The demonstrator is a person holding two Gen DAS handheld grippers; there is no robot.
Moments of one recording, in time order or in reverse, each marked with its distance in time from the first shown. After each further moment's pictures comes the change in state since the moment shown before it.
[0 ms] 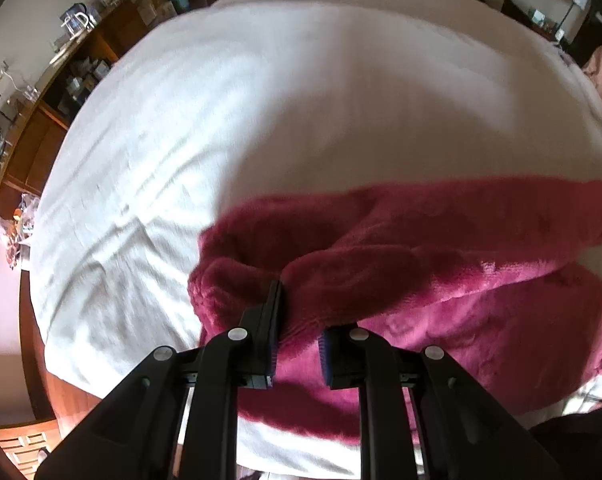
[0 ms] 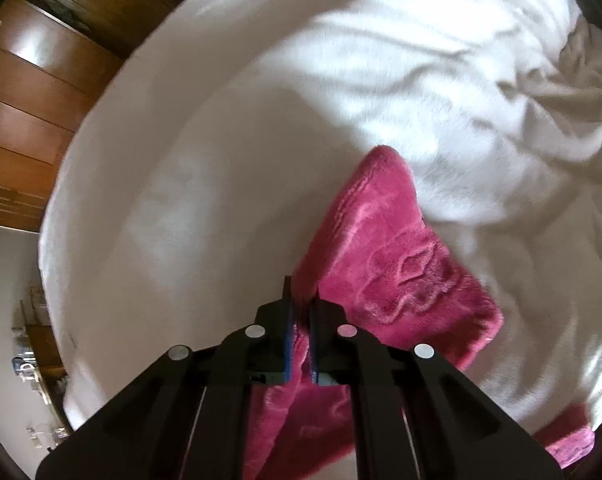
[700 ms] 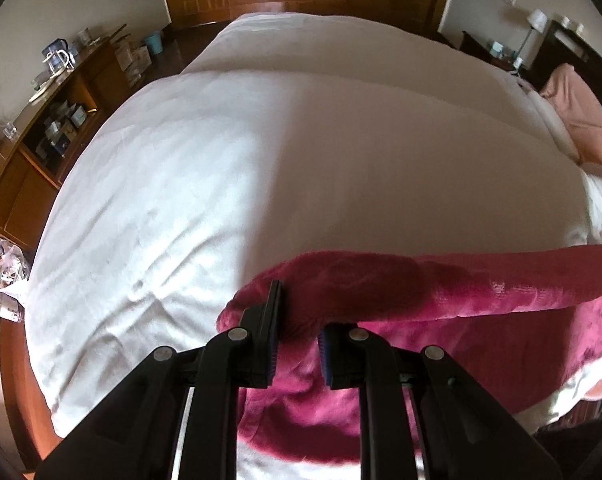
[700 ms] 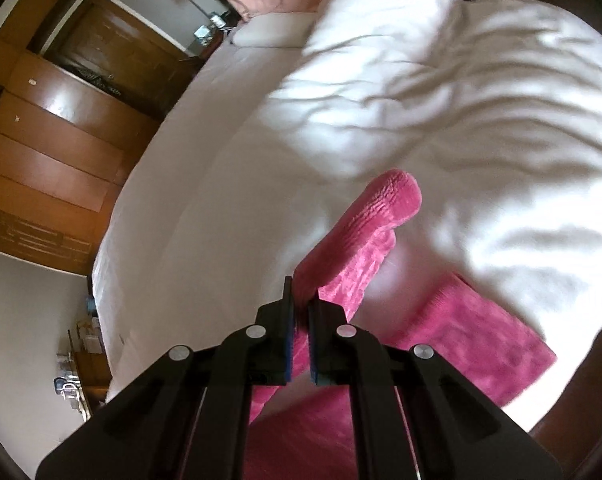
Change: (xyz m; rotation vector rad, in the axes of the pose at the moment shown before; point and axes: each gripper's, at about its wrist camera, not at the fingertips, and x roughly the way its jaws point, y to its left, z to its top) left arm -0.057 0.054 0.017 0.074 -0.170 -0.133; right arm -0.195 -0.128 -0.136 0.111 -0.165 0.143
